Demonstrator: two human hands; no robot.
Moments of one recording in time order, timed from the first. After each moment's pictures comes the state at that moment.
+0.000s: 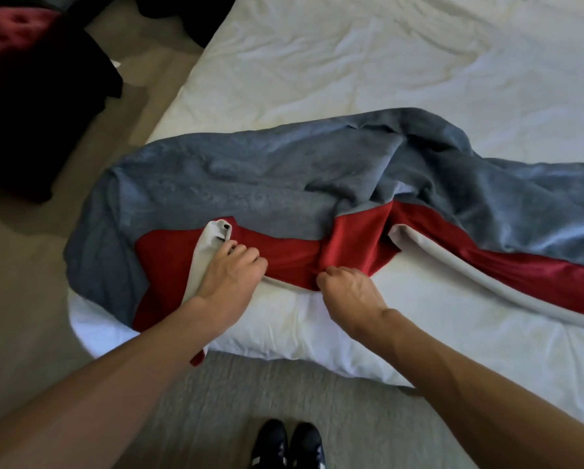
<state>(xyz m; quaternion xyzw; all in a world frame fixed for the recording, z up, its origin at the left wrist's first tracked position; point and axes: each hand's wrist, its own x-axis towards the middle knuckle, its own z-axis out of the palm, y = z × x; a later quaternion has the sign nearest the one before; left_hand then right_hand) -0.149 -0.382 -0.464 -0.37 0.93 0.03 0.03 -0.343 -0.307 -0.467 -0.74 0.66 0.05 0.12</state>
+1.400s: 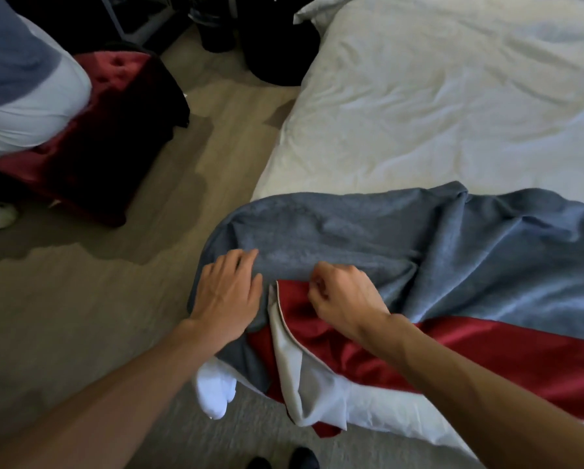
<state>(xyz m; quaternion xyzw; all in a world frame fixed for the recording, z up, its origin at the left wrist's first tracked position) 0.048 -0.512 -0.453 -0.55 0.82 0.12 -0.09 -0.146 -0.467 -0.425 -0.69 0.69 -0.12 0.20</state>
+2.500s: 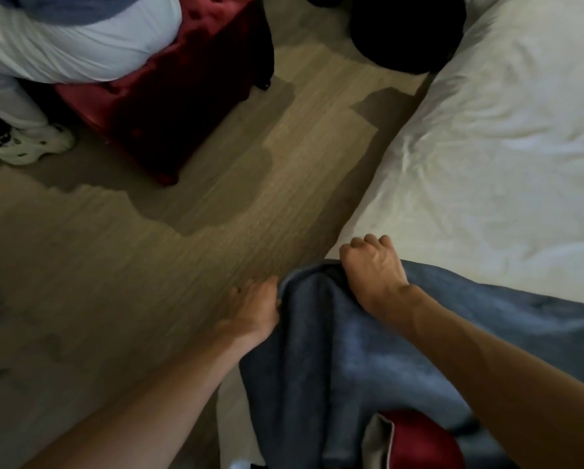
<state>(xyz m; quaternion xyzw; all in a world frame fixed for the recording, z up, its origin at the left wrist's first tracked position) 0.129 -0.642 -0.562 -0.68 0.64 0.36 0.00 -0.057 -0.694 -0.489 -0.82 0.56 0.13 0.04</state>
